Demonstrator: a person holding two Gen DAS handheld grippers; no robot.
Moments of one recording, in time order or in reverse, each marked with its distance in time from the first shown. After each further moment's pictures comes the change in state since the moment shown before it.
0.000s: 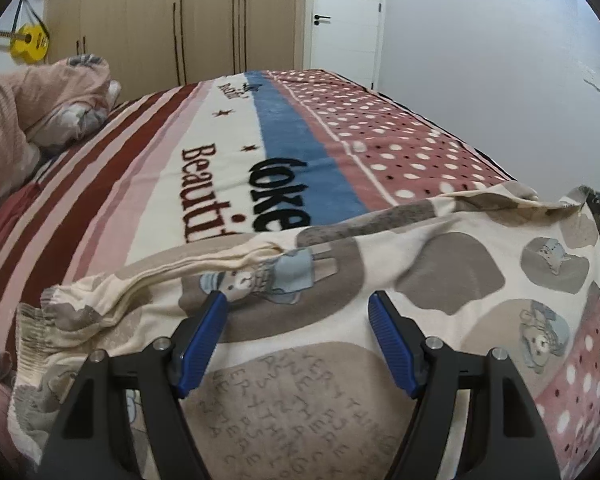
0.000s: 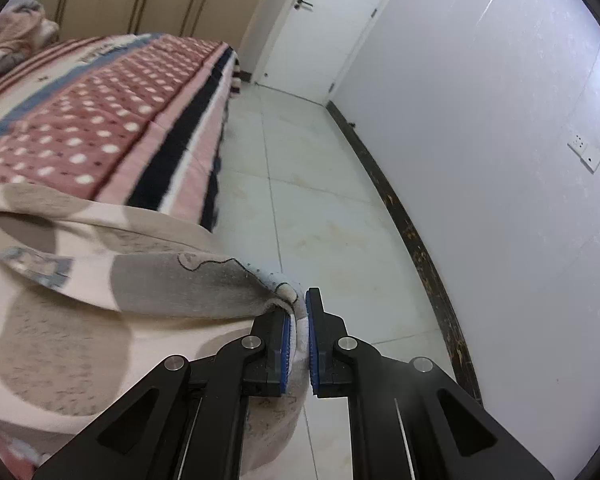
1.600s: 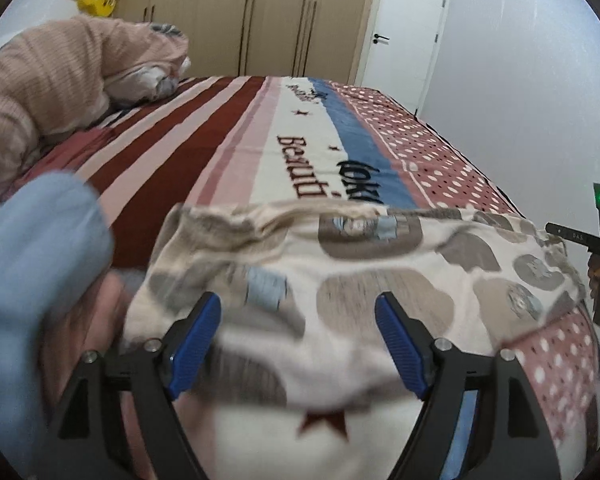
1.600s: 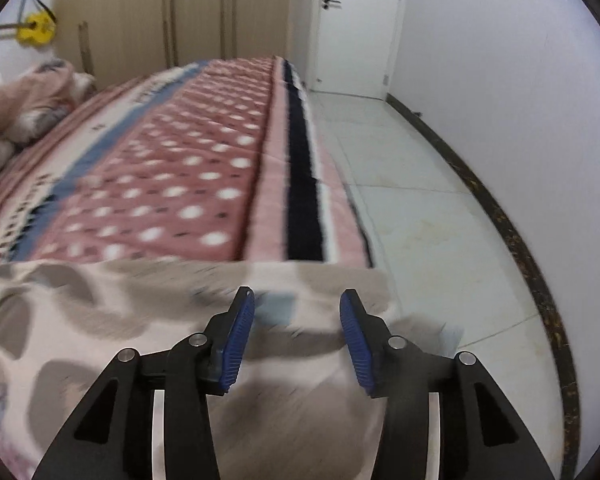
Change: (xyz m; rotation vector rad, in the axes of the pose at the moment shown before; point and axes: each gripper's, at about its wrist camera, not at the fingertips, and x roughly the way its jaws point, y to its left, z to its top) left arm -0.102 0.064 -0.055 -0.211 -0.019 0.066; right arm -0.029 0.068 0.024 0.153 -0.054 0.403
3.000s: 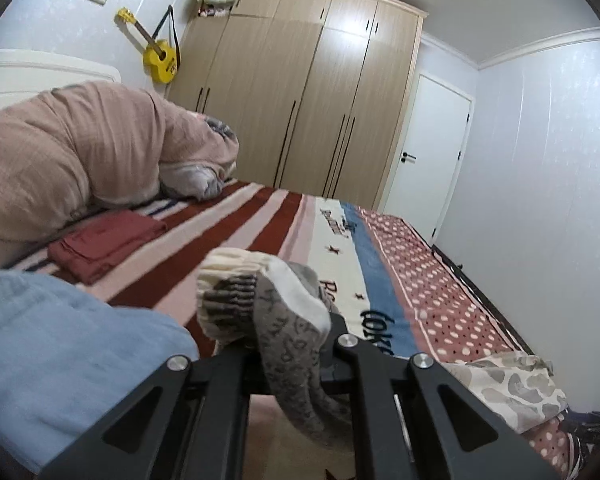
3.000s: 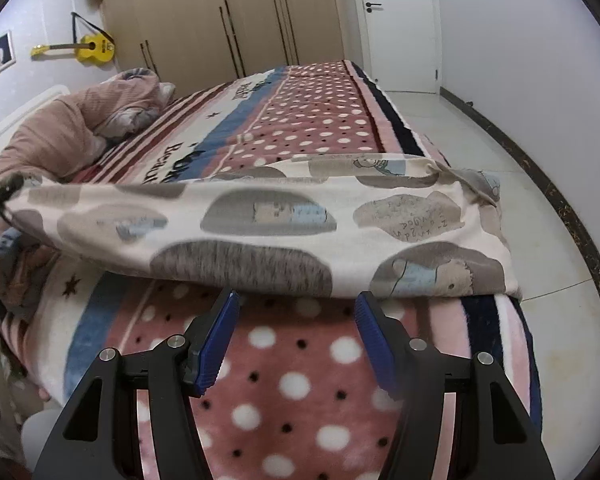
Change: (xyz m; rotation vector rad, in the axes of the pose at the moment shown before) left arm -0.092 0.039 0.057 -0.141 -0.436 0.052; right arm -0.126 0.088 -0.121 0.030 -0.001 0.229
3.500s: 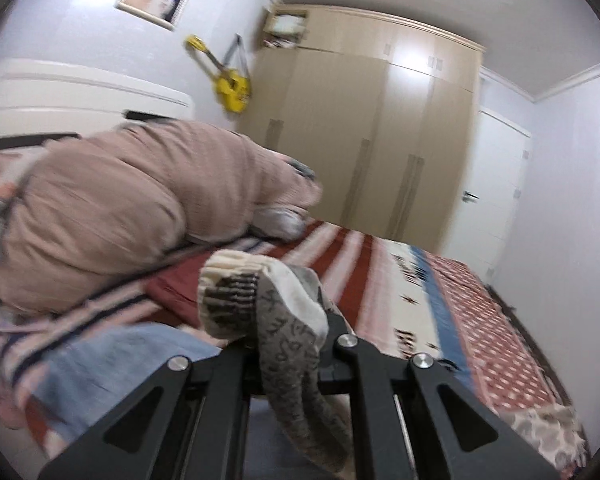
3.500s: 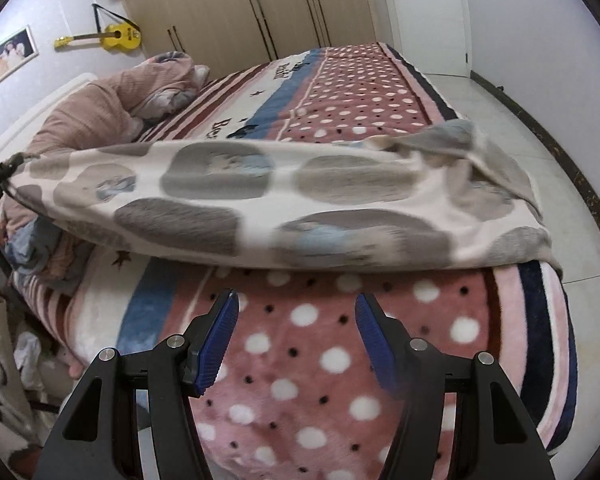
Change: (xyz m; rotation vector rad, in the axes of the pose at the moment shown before) left arm -0.069 0.101 0.056 -0.080 -0.113 0.253; right arm -0.023 0.044 -0.021 -0.016 0.059 0.118
